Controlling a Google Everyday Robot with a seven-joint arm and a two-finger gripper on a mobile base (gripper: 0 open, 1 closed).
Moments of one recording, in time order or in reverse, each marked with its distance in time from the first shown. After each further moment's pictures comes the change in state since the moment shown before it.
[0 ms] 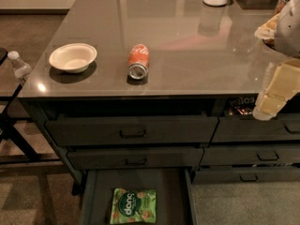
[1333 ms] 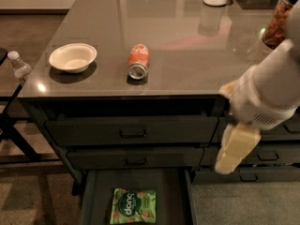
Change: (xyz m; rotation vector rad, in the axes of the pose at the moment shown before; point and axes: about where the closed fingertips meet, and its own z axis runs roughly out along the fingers) arm -0.016 0.078 0.093 -0.120 -0.059 0.005
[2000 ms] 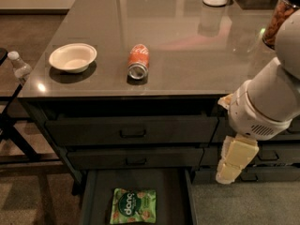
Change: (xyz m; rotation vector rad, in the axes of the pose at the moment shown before) arm 0.012 0.018 0.022 -0.049 0.031 0.004
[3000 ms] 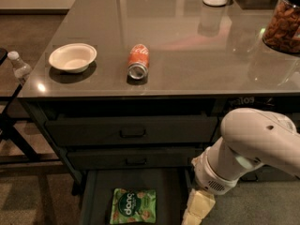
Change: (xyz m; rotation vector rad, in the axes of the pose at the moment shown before) arm 0.006 0.085 0.166 -0.273 -0.063 0.154
